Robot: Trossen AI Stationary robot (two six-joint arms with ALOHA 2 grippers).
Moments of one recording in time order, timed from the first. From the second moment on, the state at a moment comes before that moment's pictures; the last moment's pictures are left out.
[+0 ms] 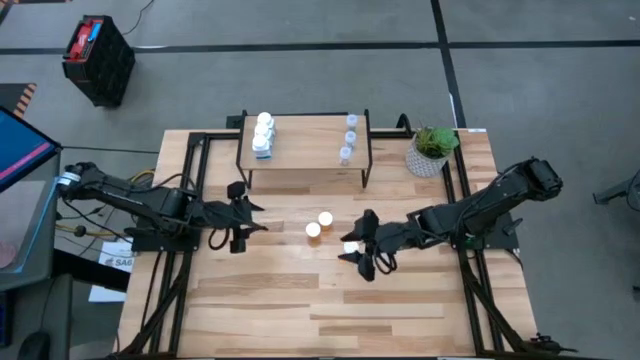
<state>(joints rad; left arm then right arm) -0.23 0.88 0.66 -0.50 -0.37 -0.07 0.35 1.41 0.96 -0.09 0.27 0.53</state>
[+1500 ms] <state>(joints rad) -0.25 0.88 0.66 -0.55 -0.40 -0.15 0.30 1.71 1.38 -0.81 0.20 0.39</state>
